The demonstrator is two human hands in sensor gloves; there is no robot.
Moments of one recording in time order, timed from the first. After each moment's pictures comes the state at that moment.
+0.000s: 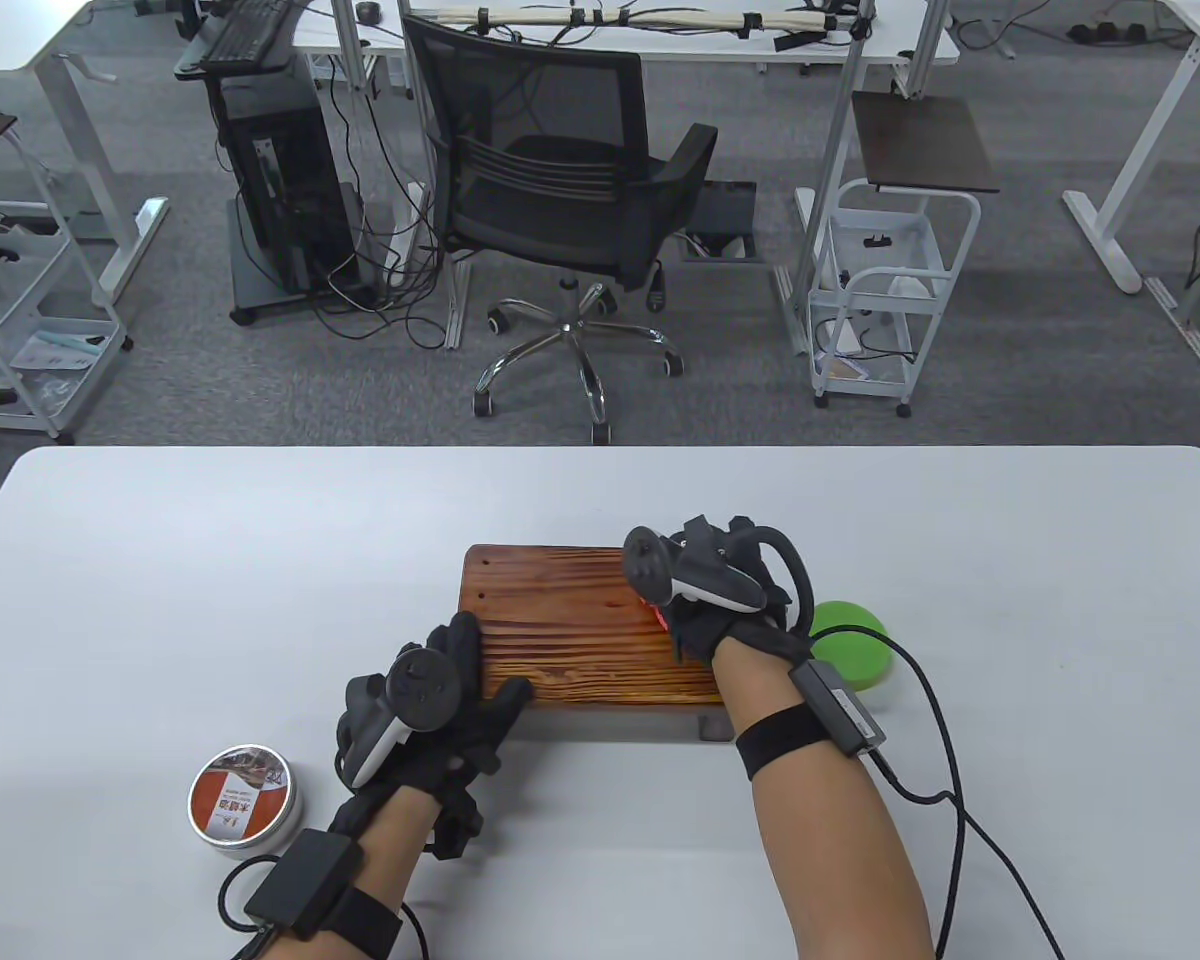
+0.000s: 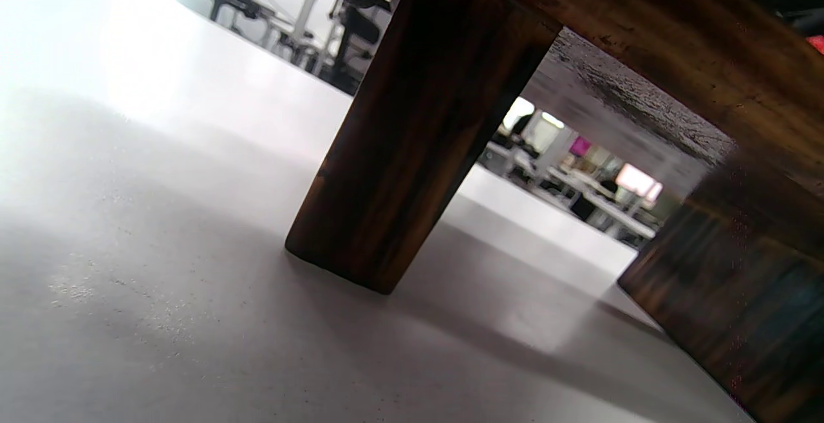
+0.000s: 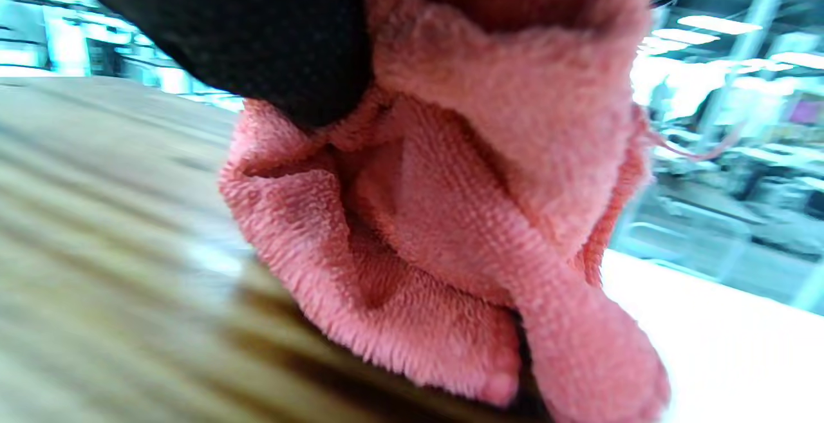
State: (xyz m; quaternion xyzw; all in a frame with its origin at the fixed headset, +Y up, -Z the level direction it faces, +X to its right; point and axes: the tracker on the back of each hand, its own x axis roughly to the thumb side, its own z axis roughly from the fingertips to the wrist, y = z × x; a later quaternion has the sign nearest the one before) left_hand -0.199 -0.773 -0.379 -0.03 -0.02 0.24 0.97; right_hand 0.077 -0.663 -0.476 -0.11 0.00 -0.99 0.12
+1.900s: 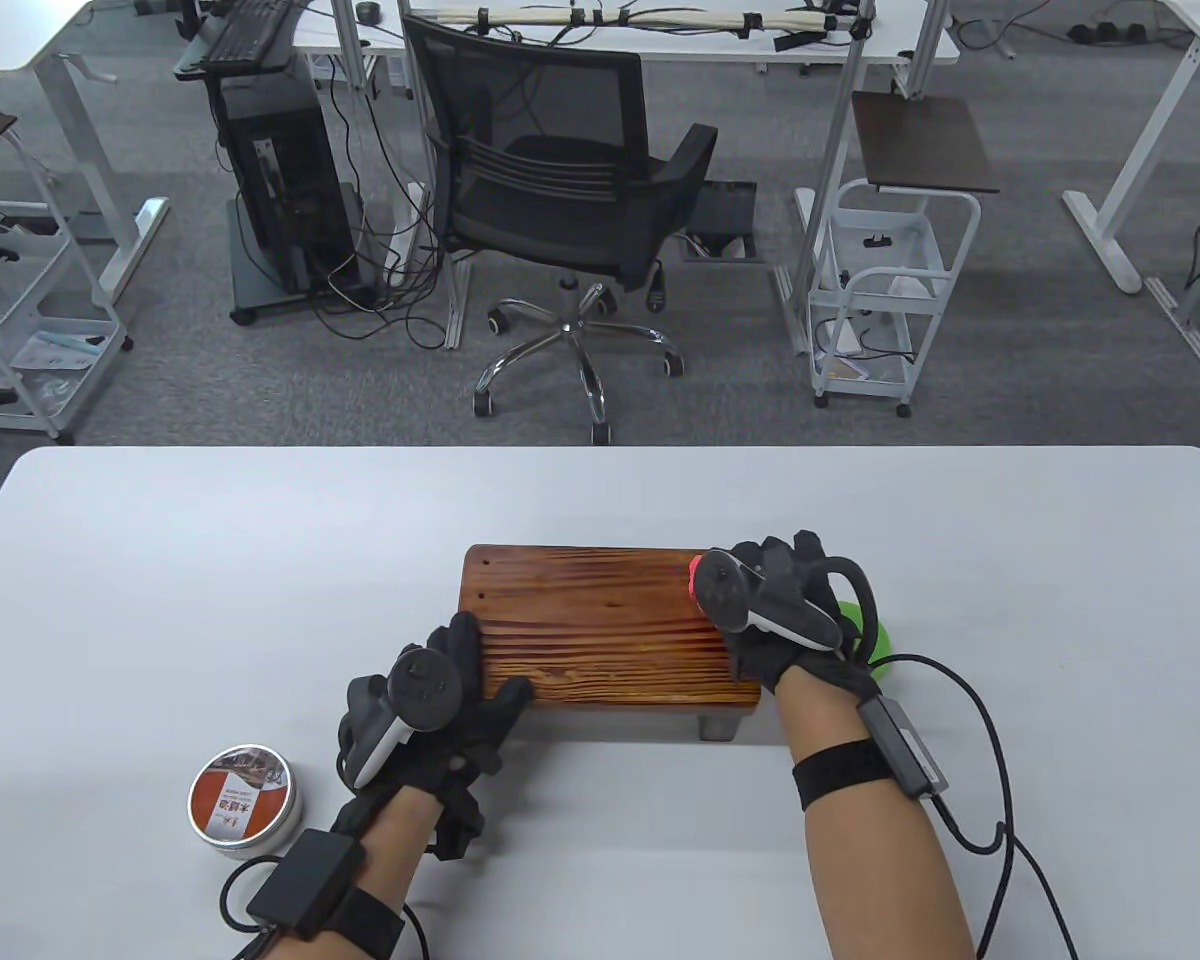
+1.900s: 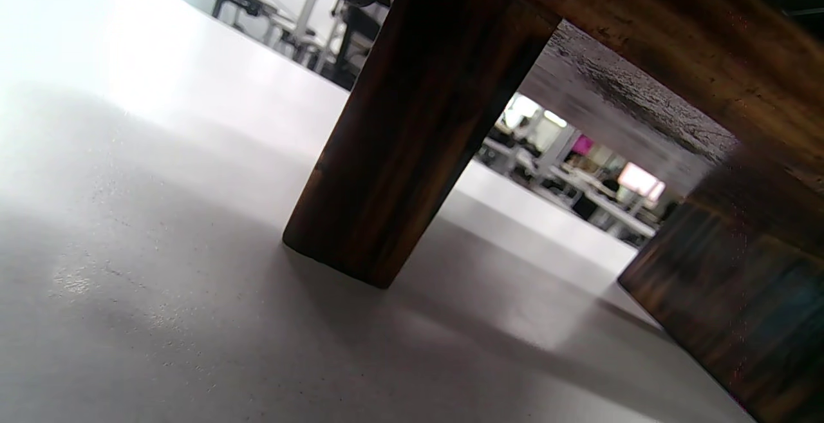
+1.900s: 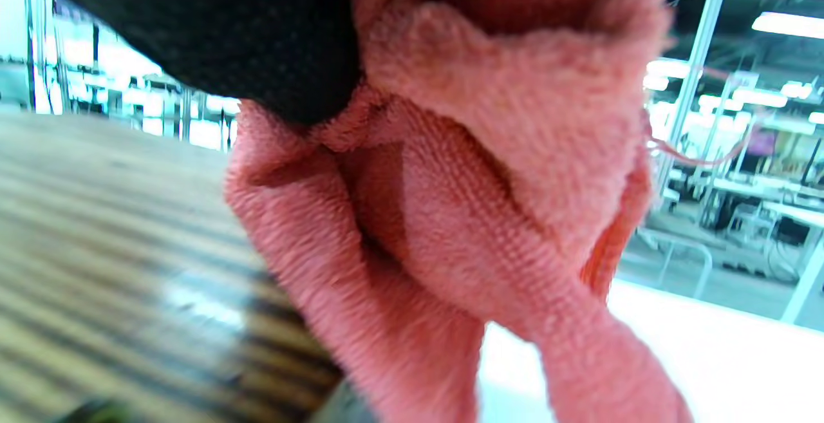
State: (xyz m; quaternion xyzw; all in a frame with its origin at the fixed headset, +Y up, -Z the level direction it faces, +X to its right) left_hand -0.197 -0.774 -0.380 -0.03 -0.02 0.24 0.97; right_hand 0.135 -0.660 -0.440 -0.13 0.09 -0.99 0.06
